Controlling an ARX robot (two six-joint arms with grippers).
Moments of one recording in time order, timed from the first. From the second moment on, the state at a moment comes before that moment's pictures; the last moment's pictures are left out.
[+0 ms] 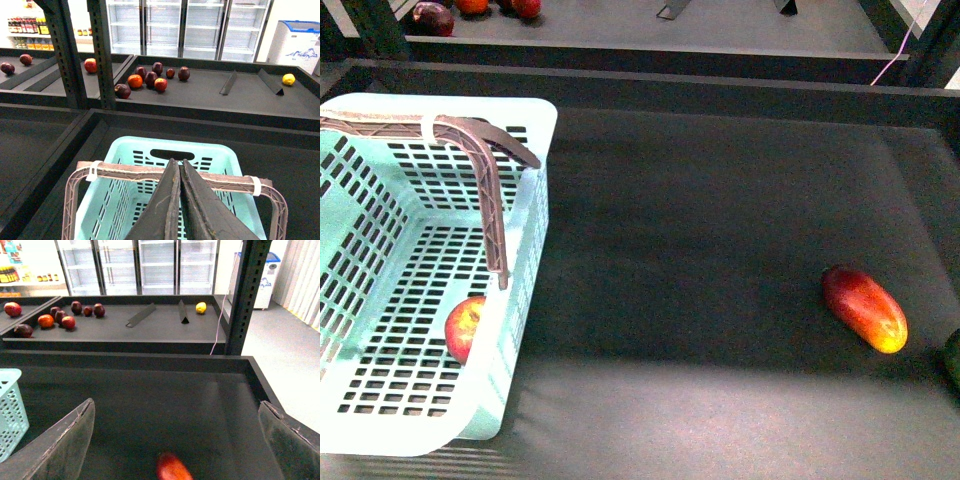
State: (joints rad) left arm 0.00 0.69 0.10 0.59 0.00 -0.01; right arm 0.00 0.00 0.02 0.00 0.00 0.00
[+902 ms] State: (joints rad) left arm 0.00 0.25 0.01 0.25 0.00 -0.01; right arm 0.00 0.00 0.02 0.00 0.00 0.00
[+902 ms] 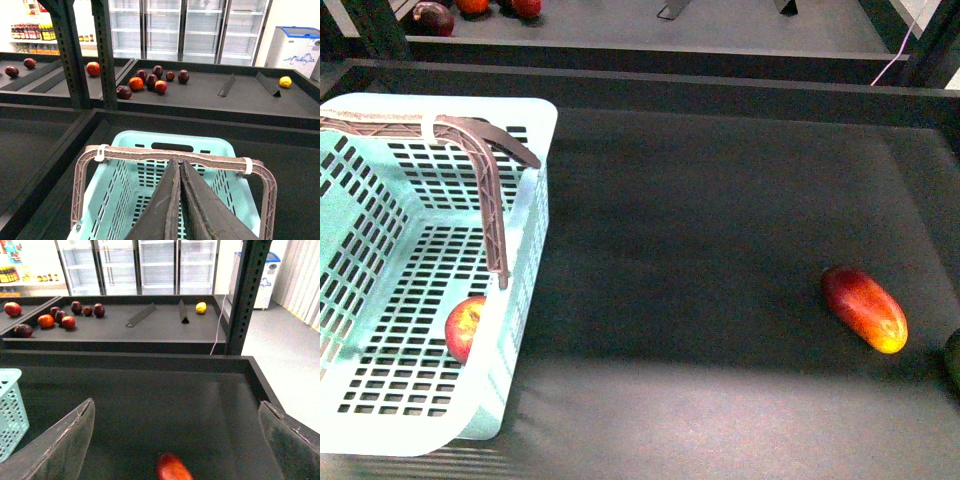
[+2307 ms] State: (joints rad) left arm 0.00 0.01 0.01 0.00 0.00 -0.01; right arm 0.00 0.00 0.02 0.00 0.00 0.00
